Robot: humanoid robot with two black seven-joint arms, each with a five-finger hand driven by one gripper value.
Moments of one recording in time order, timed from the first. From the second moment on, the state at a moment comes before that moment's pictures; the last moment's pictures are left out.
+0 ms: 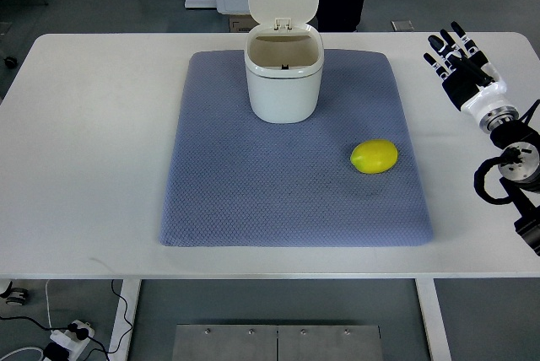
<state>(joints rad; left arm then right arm) -0.02 0.00 -0.10 -0.16 0.00 0.21 -0.11 0.71 -0.23 1.03 0.68 -0.20 0.23 0.19</state>
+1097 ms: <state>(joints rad) -0.02 0.00 -0.10 -0.16 0.00 0.21 -0.12 0.72 -0.23 1.03 0.68 -0.20 0.23 0.19</state>
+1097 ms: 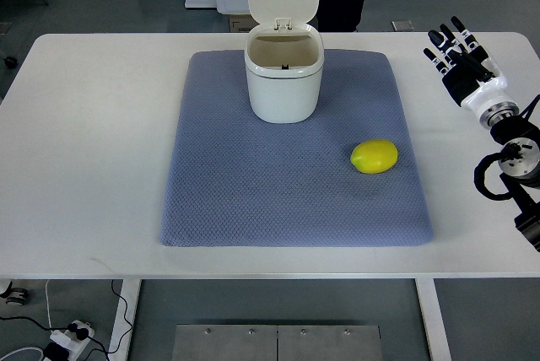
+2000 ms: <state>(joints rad) -0.02 0.00 -0.10 -0.16 0.00 0.21 -0.12 0.73 -0.23 1.03 0.68 -0.20 0.23 0.19</state>
